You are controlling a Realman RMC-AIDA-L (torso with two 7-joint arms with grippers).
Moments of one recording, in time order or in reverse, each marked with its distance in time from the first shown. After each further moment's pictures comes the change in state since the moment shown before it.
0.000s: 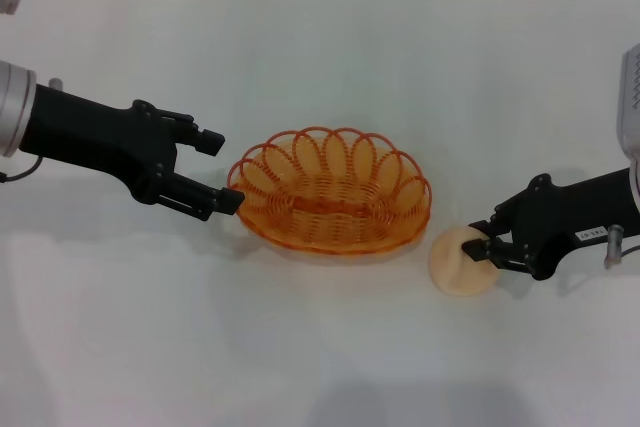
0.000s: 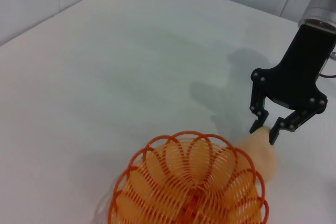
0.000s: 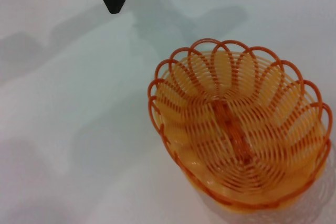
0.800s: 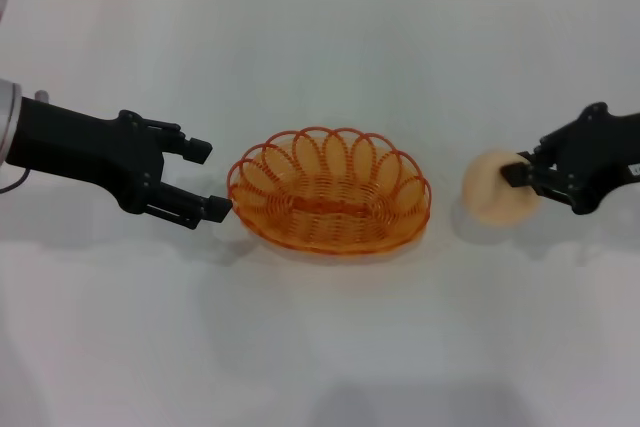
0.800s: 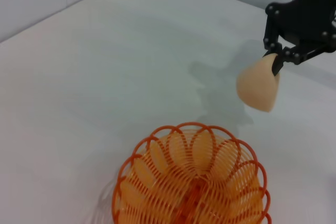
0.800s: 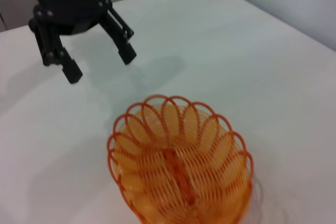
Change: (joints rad) left arm 0.033 0.005 -0.004 0.002 -0.008 -0.003 0.011; right arm -0.060 -0.004 0.132 -0.278 -0.009 -0.109 0.145
